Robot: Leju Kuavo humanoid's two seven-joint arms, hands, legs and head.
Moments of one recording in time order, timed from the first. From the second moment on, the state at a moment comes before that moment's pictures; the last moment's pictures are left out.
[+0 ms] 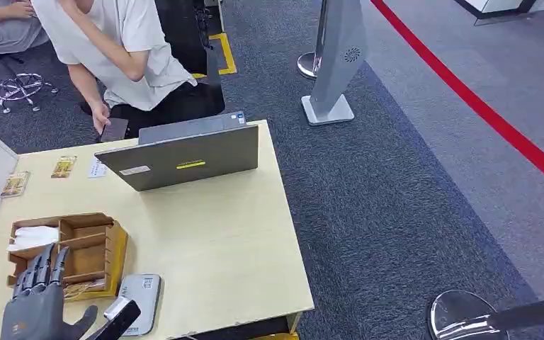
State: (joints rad) left arm 0.35 0.23 -0.28 -1.93 -1.29 0.07 0.35; right arm 0.02 0.30 -1.34 -0.68 1.55 0.15 -0.09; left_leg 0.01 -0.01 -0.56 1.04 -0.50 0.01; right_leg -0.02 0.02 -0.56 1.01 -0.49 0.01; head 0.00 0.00
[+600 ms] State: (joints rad) left arm 0.38 0.19 -0.17 -1.87 -1.32 0.13 0.33; right arm 0.02 0.30 -1.34 -0.67 1.55 0.14 -0.09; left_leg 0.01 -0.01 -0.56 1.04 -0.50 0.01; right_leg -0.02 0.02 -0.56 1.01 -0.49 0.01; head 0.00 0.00
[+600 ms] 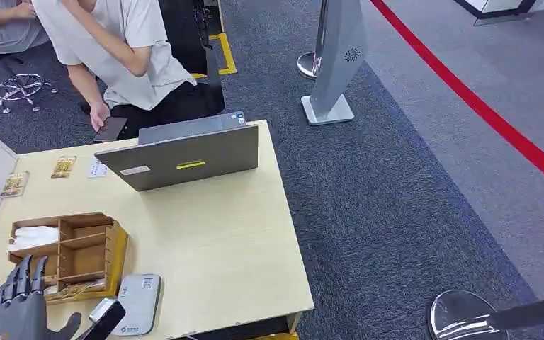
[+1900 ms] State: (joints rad) left arm 0.28 0.16 -0.20 -1.76 -1.57 0.07 0.35; right arm 0.01 0.28 -1.33 -0.58 1.55 0.07 -0.09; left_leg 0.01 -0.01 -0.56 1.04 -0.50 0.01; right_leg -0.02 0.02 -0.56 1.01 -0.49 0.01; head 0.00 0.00
